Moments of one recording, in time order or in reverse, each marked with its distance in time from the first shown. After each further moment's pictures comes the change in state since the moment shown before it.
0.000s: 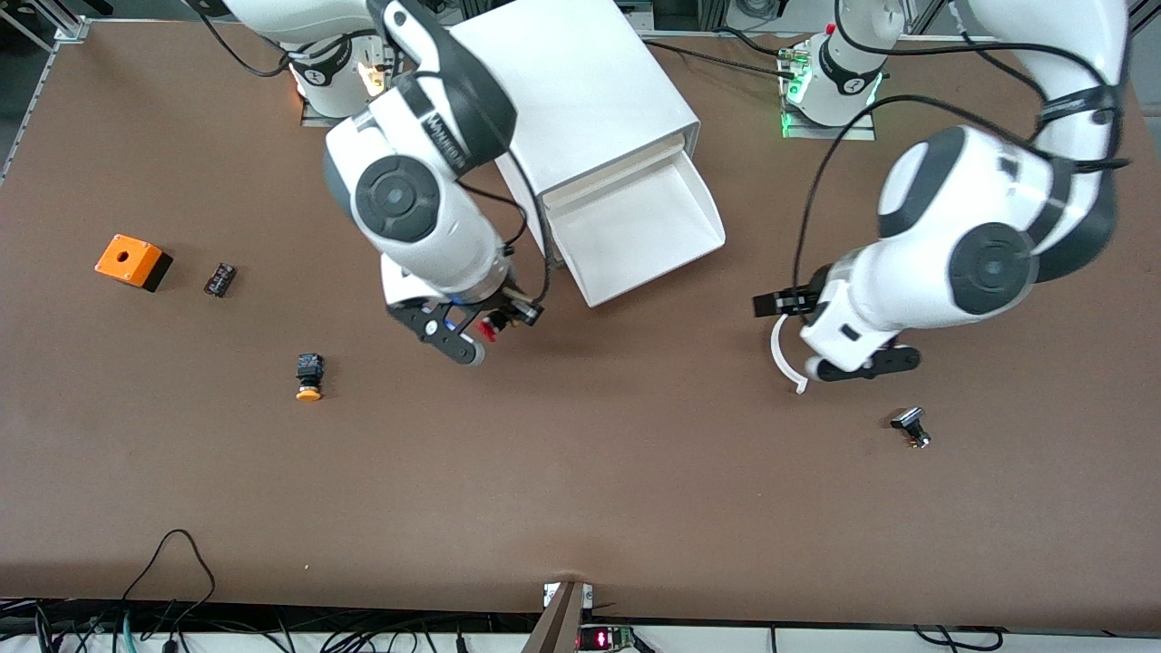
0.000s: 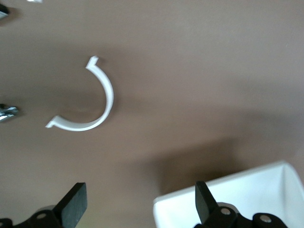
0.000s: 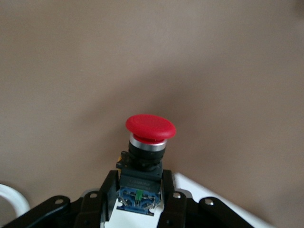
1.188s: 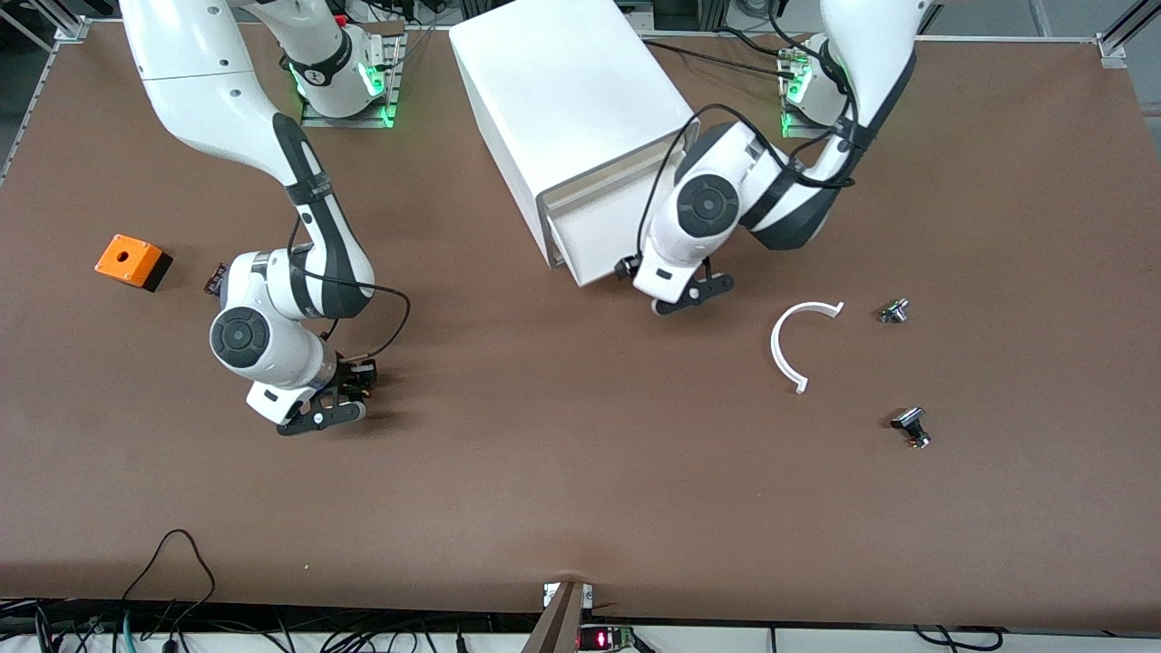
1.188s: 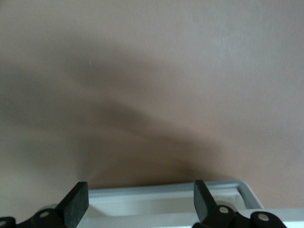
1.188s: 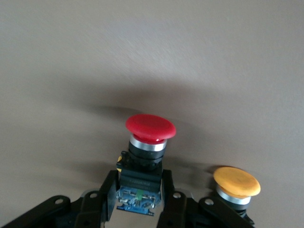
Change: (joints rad) left arm -0.210 -0.020 -0.101 -0.444 0.003 0.439 -0.480; right arm -0.196 -0.009 -0.184 -0.693 0.004 0.698 -1.122
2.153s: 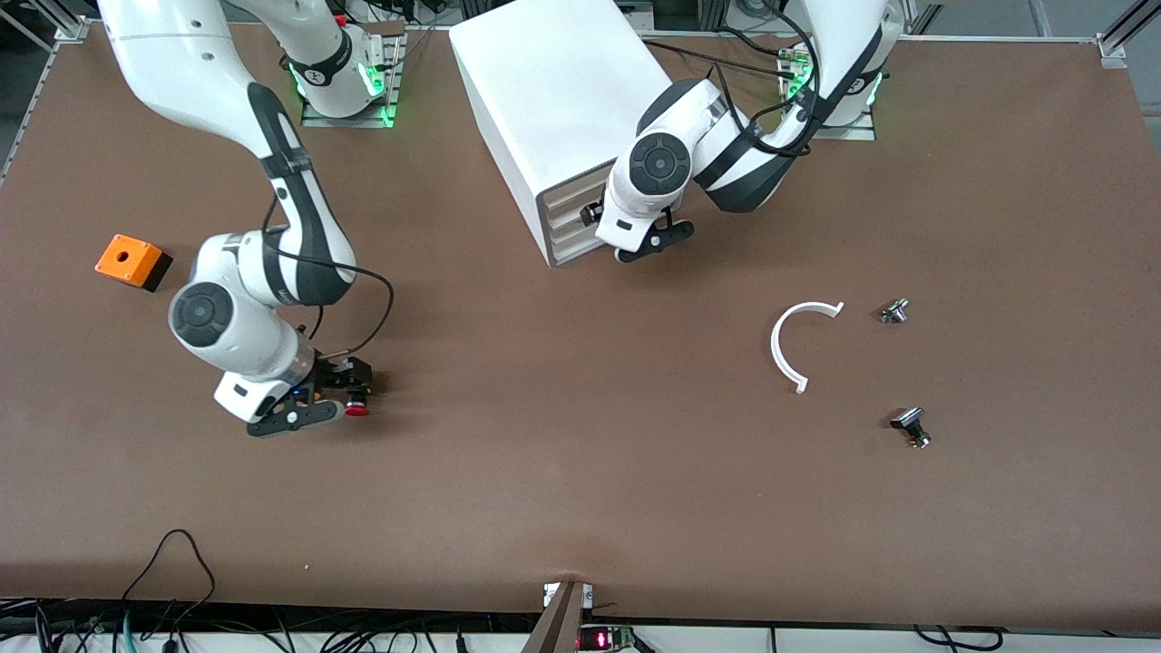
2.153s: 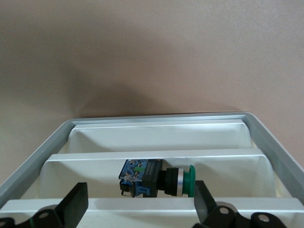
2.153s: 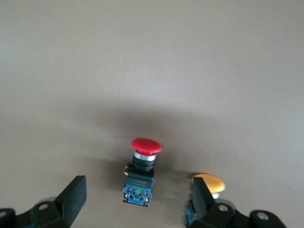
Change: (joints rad) left arm -0.002 -0.022 -0.107 -0.028 -0.104 -0.080 -0.094; right arm -0.006 -0.125 -0.003 0.016 0.001 0.003 -0.002
